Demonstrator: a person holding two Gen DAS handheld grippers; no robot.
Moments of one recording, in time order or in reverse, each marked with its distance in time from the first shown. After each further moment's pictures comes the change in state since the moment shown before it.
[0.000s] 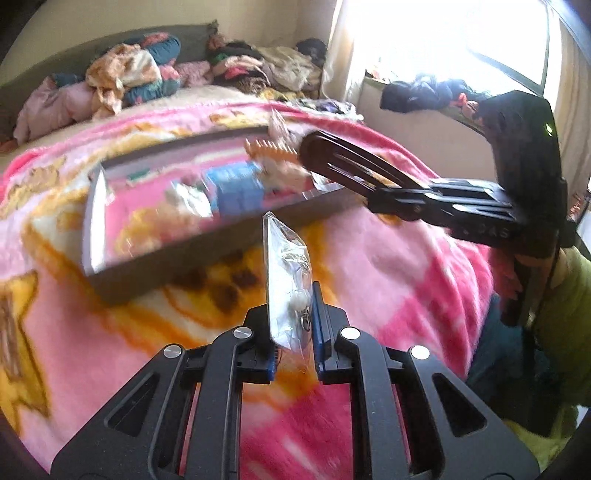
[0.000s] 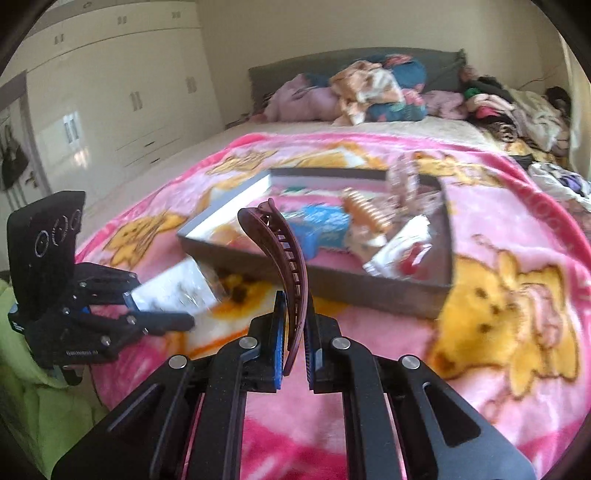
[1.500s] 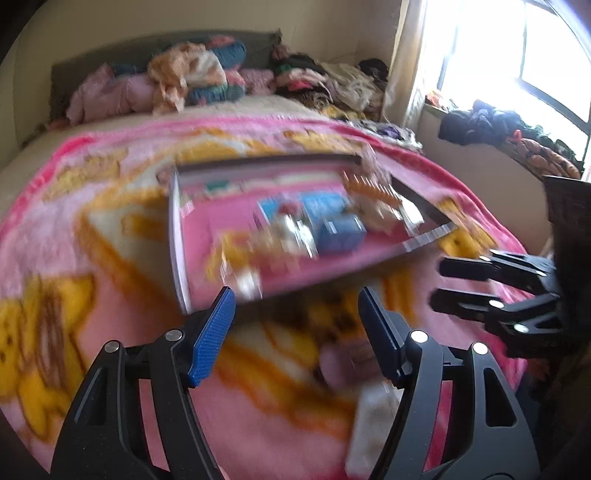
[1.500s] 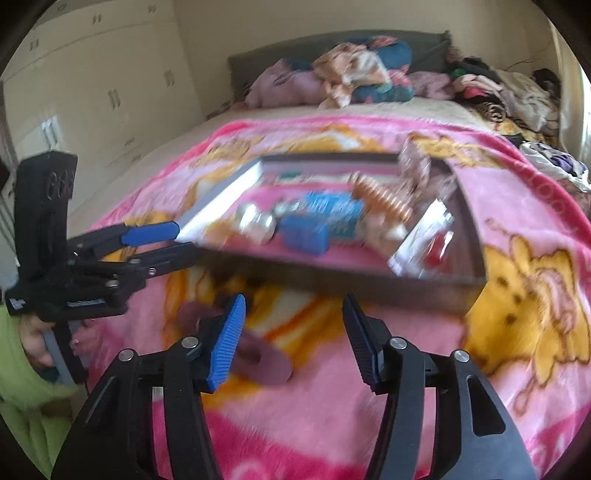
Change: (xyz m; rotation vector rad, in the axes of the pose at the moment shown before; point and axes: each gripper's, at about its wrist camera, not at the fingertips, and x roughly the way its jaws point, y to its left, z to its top) left arm -0.002 0.057 0.010 -0.149 -0.030 0.141; right arm 0.039 0.030 -0.008 0.015 0.110 -0.012
